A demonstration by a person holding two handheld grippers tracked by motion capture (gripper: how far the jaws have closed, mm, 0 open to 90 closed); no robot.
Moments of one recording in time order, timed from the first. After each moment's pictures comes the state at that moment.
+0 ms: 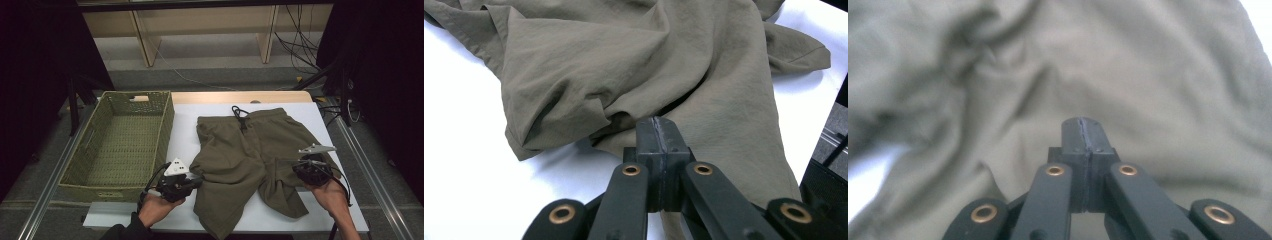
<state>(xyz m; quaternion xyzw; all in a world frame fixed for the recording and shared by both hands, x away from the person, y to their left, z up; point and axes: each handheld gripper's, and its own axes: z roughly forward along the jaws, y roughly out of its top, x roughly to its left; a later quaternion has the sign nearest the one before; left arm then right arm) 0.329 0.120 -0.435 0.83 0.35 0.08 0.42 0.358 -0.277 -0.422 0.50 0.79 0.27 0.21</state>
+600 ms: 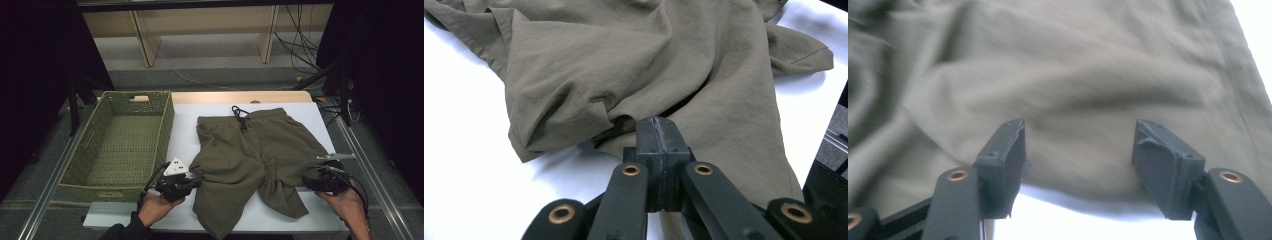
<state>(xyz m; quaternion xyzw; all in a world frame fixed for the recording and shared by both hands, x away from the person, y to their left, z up) 0.330 0.121 -0.436 0.83 0.35 0.09 0.42 0.341 -0.324 -0.441 0.58 0.76 0.23 0.18</state>
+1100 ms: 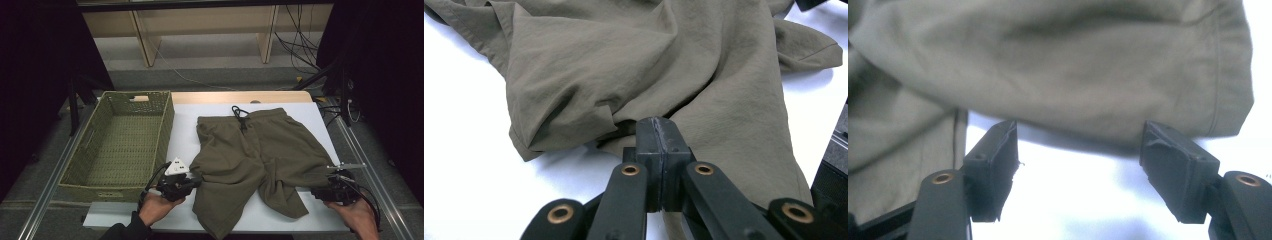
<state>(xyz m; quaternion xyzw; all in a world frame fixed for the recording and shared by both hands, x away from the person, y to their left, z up) 0.332 0.119 -0.440 0.83 0.35 0.09 0.42 0.322 -0.345 -0.454 0.60 0.76 0.20 0.15</state>
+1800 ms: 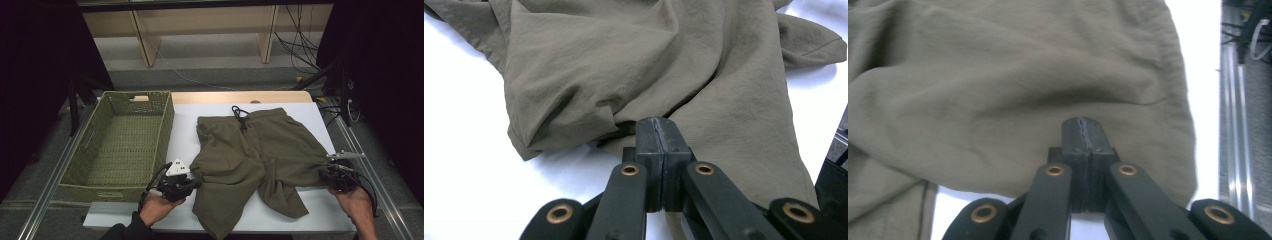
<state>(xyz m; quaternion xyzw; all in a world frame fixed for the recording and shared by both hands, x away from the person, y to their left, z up) 0.332 0.119 -0.442 0.84 0.35 0.09 0.41 0.347 -0.344 -0.443 0.58 0.75 0.22 0.21</state>
